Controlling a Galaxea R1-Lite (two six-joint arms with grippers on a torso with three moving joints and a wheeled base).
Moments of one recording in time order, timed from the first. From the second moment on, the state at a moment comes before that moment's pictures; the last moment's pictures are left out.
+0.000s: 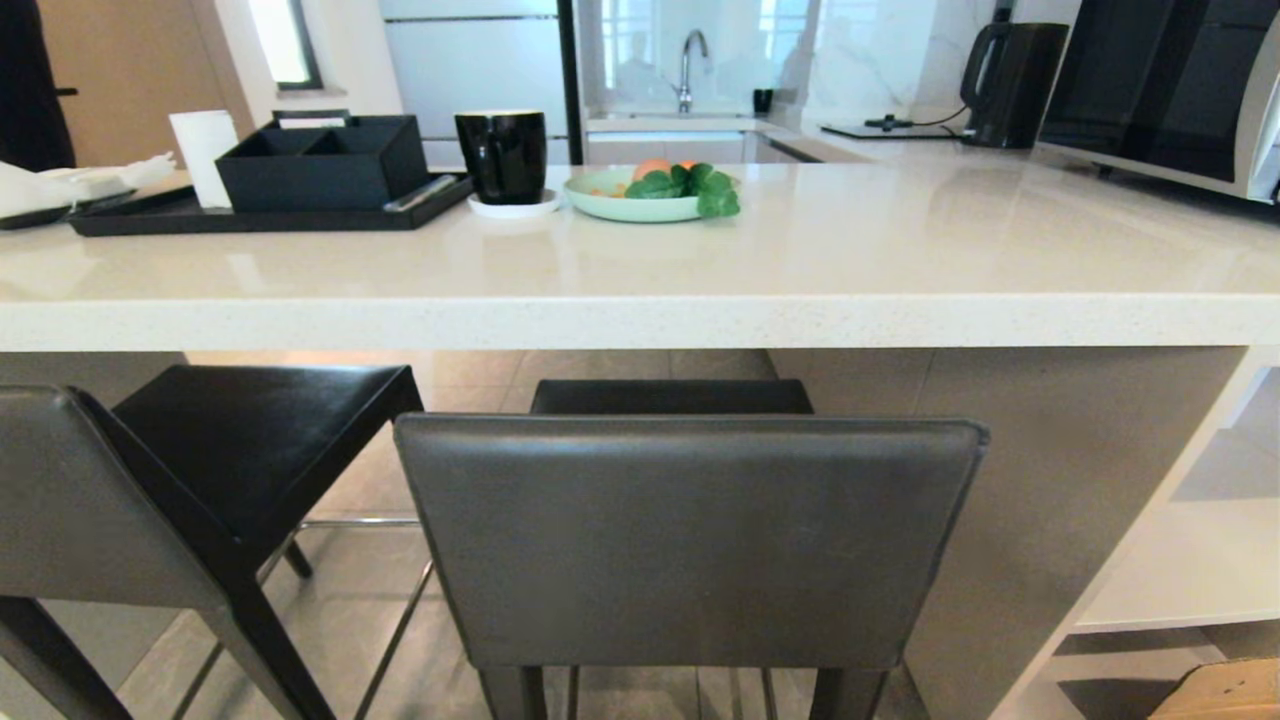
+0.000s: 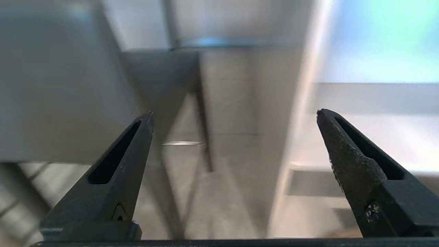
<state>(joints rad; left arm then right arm) -0.08 0.22 -0.27 -0.05 -0.24 -0.07 0.05 0.28 -0.26 -0.04 0.06 0.02</state>
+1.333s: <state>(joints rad) -0.18 1.22 -0.21 -0.87 -0.65 -0.14 0.03 1.18 -0.33 -0.55 0.91 -0.01</state>
